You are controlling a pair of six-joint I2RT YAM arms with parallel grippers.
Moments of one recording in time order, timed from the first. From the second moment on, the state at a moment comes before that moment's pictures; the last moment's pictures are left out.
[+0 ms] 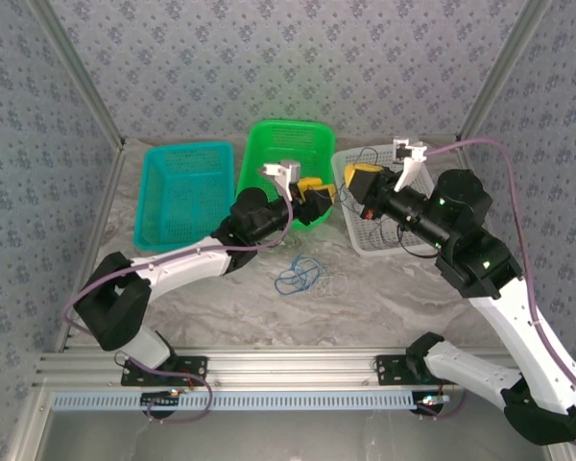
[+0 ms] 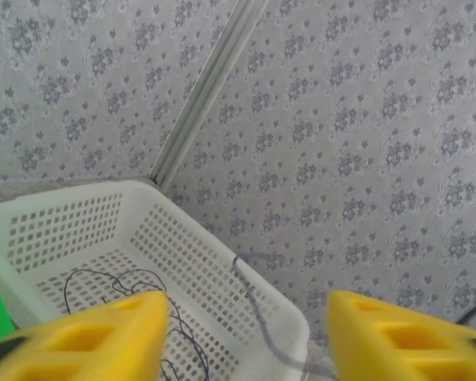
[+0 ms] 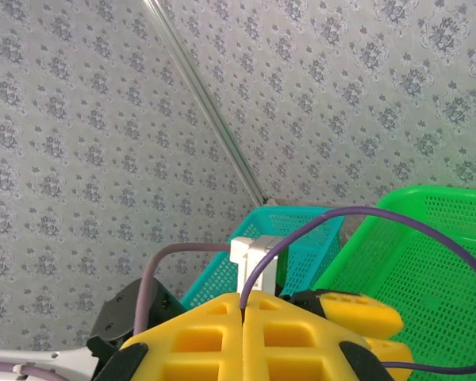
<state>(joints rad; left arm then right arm) -0.83 1.56 0.99 0.66 0.15 -0.58 0.59 0.92 1.32 -0.42 -0.18 0.44</state>
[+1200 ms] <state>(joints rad) -1.00 1.81 1.54 -0.64 -0.20 0.15 0.41 1.05 1.50 -0.84 -0.23 0.33</state>
